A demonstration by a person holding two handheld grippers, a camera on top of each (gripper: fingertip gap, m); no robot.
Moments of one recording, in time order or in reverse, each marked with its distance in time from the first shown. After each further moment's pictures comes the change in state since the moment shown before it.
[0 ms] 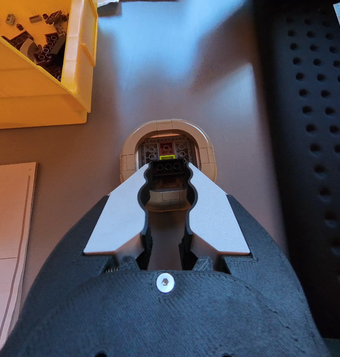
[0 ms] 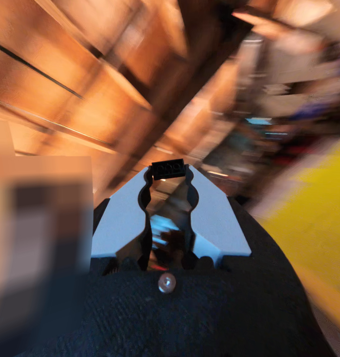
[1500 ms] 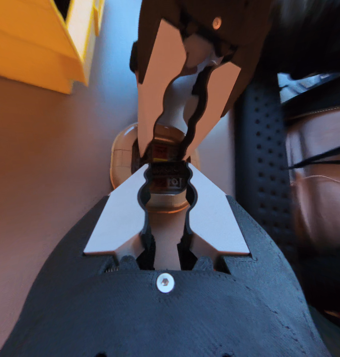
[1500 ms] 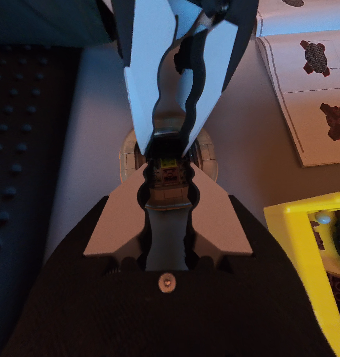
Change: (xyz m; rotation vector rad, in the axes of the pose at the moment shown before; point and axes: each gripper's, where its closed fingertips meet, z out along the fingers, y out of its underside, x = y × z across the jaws) left arm 0.006 -0.005 -0.006 0.007 0.229 -0.360; right arm 0.133 0.224 -0.051 -1.395 0.372 -0.884
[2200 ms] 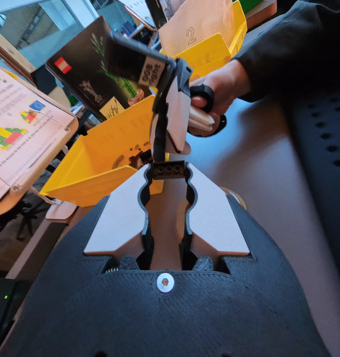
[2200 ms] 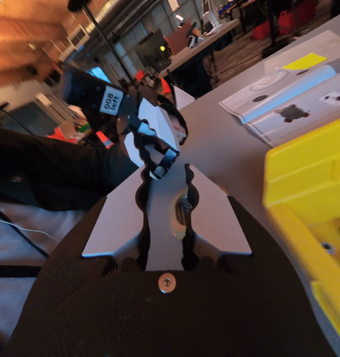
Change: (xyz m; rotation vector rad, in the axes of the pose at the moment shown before) left arm 0.022 -0.081 -0.049 0.413 -0.579 0.727; right arm 0.013 -0.069 -0.080 0.586 -0.293 0.487
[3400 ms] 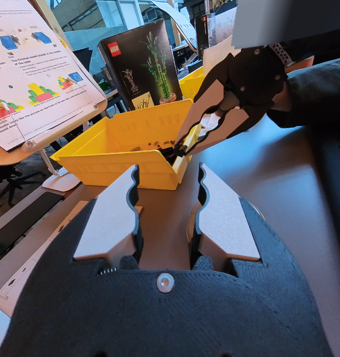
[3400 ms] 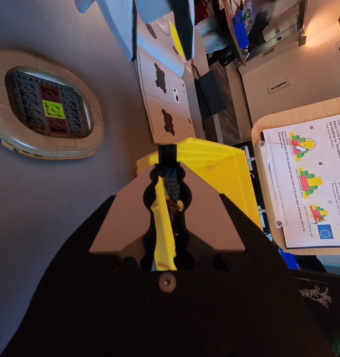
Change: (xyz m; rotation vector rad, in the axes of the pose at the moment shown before) left arm -0.039 0.019 -0.009 0.081 -0.132 -0.258; right arm 0.067 0.002 -0.054 -0.526 0.869 -1.188
